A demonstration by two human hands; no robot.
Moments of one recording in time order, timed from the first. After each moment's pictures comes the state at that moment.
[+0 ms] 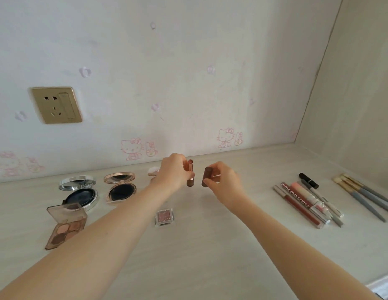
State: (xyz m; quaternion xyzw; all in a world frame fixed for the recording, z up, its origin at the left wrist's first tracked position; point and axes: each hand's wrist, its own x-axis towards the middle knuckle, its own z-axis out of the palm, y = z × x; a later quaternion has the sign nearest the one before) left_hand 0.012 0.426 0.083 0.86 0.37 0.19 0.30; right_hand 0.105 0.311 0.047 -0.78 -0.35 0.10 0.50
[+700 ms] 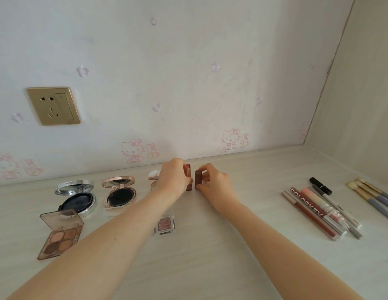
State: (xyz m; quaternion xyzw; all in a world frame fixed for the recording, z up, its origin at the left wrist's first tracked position) left_hand 0.029 0.444 0.063 0.86 0.39 0.21 0.26; right_hand 0.121 0.351 0.022 -0.79 -0.43 0.05 0.43
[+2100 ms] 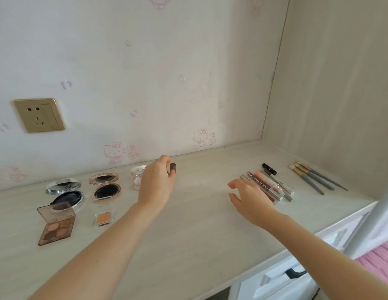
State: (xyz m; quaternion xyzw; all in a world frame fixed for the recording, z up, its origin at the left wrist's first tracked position) left_hand -0.019 0.372 0.073 0.85 0.28 0.38 0.24; right_hand 0.113 0.170 0.039 -0.88 -0.41 -0.06 0.23
